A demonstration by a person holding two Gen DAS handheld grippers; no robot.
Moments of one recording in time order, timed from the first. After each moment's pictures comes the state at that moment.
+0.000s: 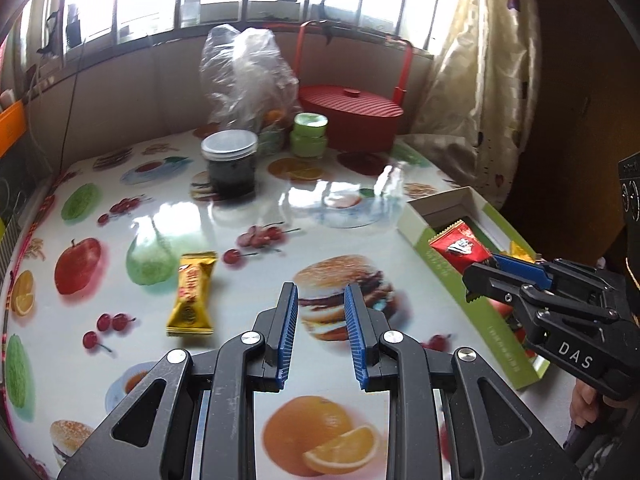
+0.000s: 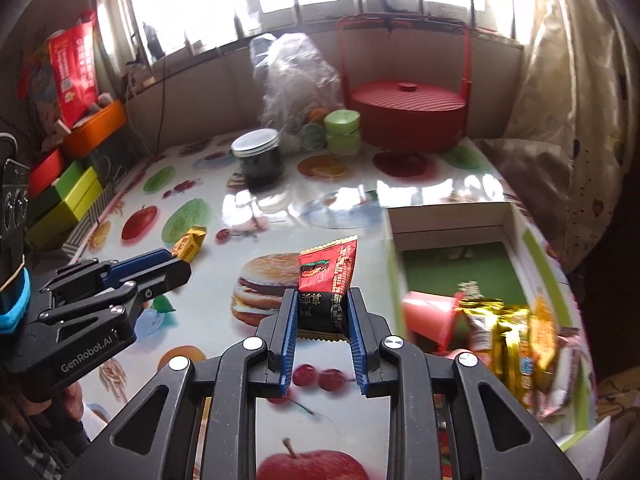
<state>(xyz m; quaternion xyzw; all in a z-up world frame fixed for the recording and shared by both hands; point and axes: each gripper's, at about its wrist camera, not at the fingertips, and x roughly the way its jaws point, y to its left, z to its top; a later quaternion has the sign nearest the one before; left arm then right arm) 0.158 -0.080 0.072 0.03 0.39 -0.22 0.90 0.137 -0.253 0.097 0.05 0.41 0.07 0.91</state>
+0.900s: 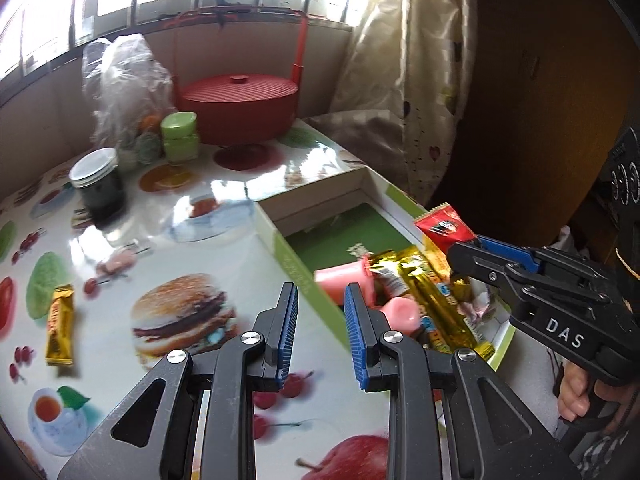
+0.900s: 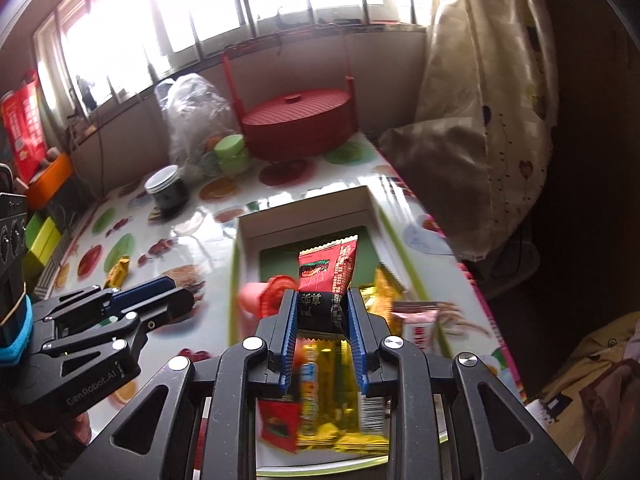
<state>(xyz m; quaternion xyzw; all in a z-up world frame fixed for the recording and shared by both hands) 0.146 -0.203 0.066 0.05 0.40 -0.31 0.86 0.104 -0.368 0.098 0.10 0.40 -0.02 0.91</state>
